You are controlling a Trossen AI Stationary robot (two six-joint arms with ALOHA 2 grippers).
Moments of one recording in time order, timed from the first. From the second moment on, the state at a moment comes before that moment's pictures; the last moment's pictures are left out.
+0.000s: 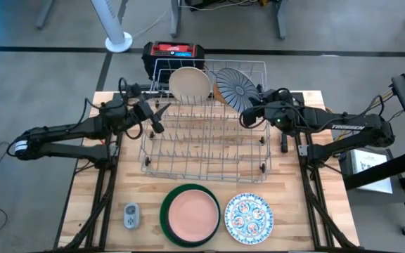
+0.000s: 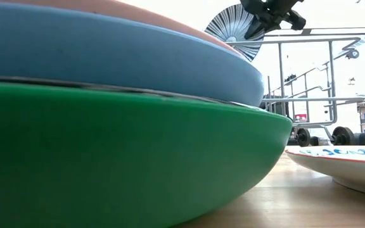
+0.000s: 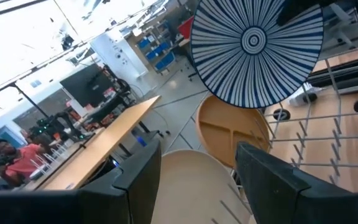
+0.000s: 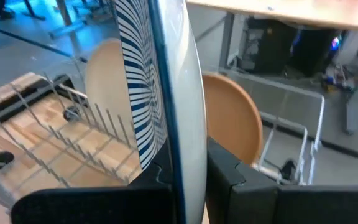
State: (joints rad) left arm 0.25 0.86 0.70 0.14 -0.38 0.58; right arm -0.08 1.14 1.09 -0.54 0.84 0.51
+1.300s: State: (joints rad) left arm 0.25 0.86 0.70 0.14 -0.39 0.57; right arm -0.08 1.14 1.08 -0.55 0.89 0.55
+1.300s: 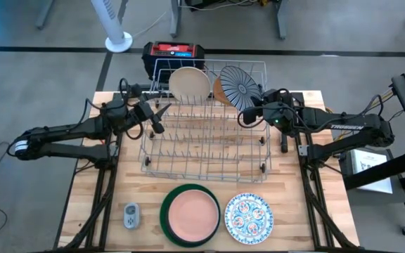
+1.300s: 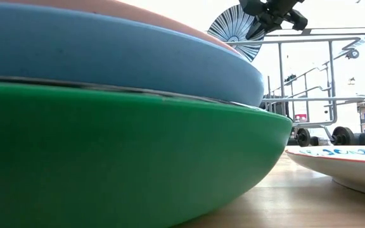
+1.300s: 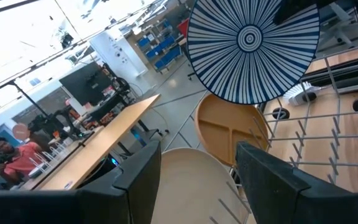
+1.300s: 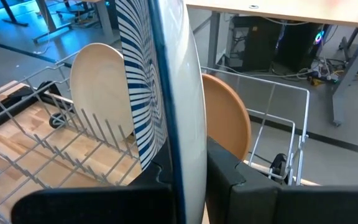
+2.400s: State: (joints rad) left arm 0.25 0.87 0.72 0.14 0.19 0.09; right arm -0.08 1.14 1.12 -0.36 0.27 -0.51
